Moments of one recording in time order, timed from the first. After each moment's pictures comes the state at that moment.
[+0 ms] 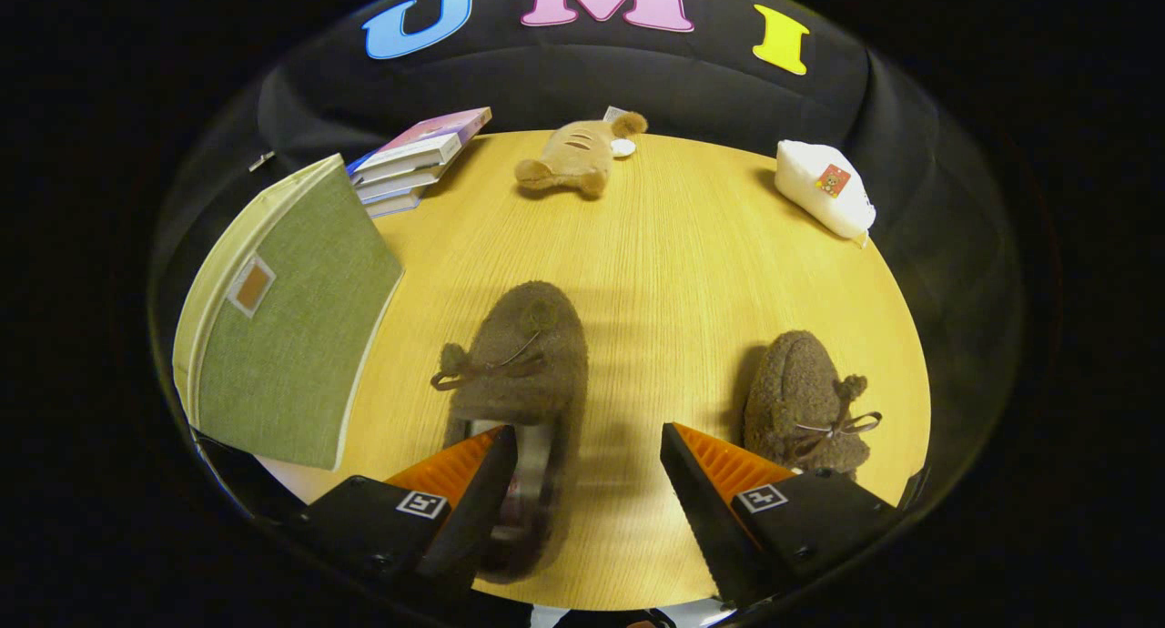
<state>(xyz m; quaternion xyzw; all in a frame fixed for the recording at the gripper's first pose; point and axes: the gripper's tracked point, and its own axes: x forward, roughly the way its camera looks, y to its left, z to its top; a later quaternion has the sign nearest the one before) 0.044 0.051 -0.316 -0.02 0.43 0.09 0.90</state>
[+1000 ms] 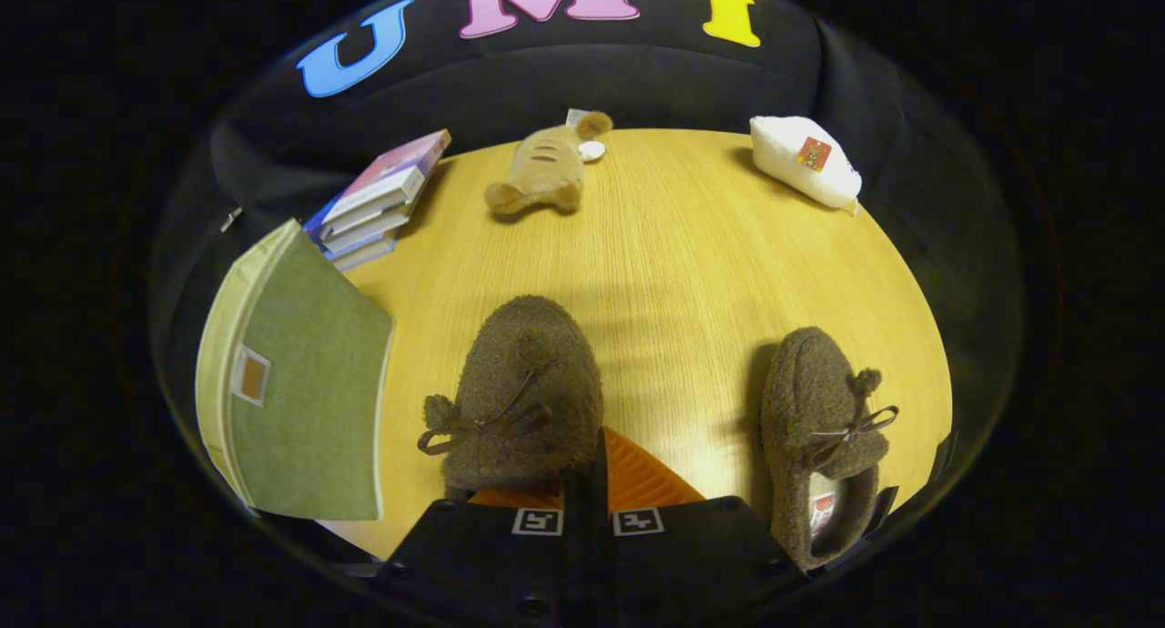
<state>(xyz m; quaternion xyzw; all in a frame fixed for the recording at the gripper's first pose) 0.061 0.059 -0.276 0.07 0.44 0.05 0.89</state>
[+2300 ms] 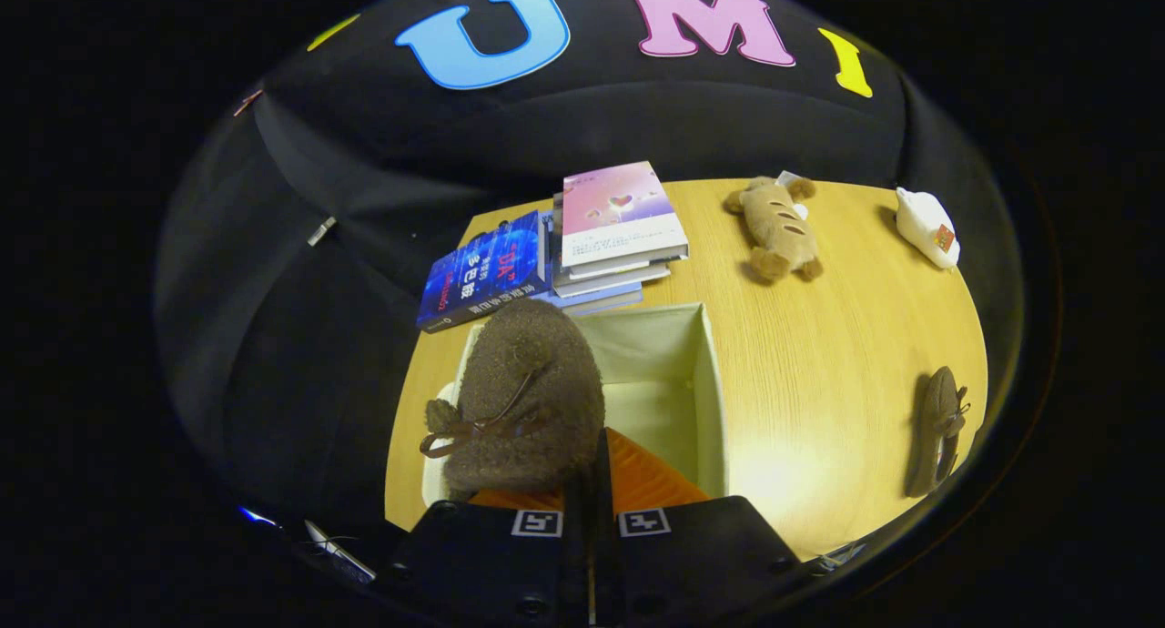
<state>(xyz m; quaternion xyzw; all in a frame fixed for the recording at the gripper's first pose) 0.072 0.363 -0.177 0.10 0.44 0.13 0.88</state>
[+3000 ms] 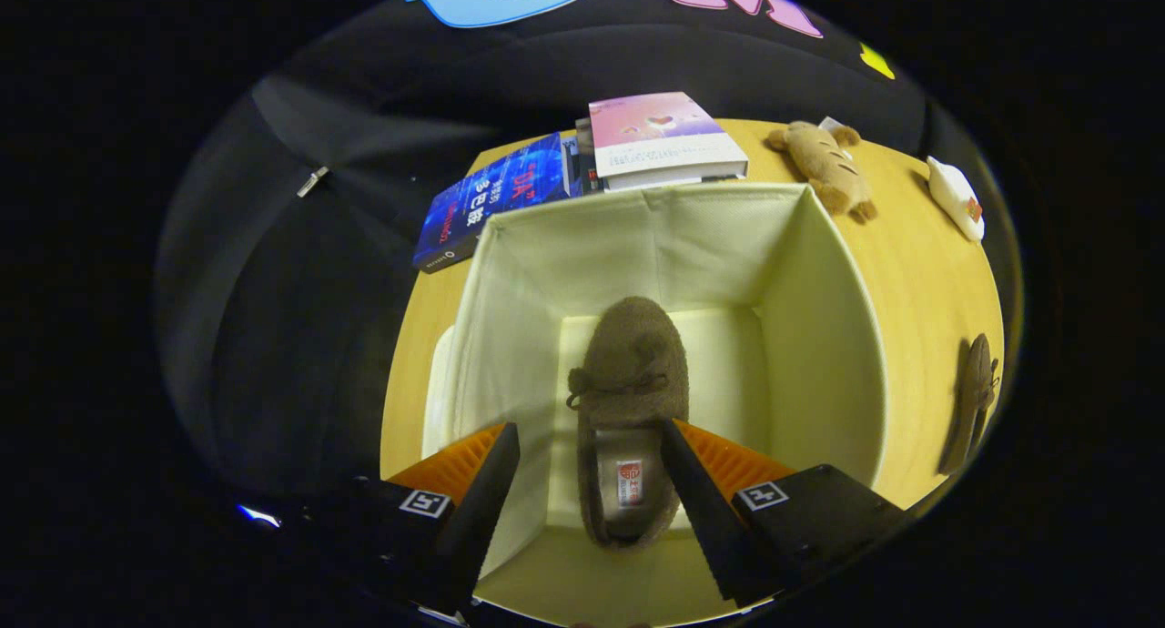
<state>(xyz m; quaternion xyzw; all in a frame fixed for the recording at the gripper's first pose) 0.047 0.410 -0.213 0.09 0.49 0.16 0.85</state>
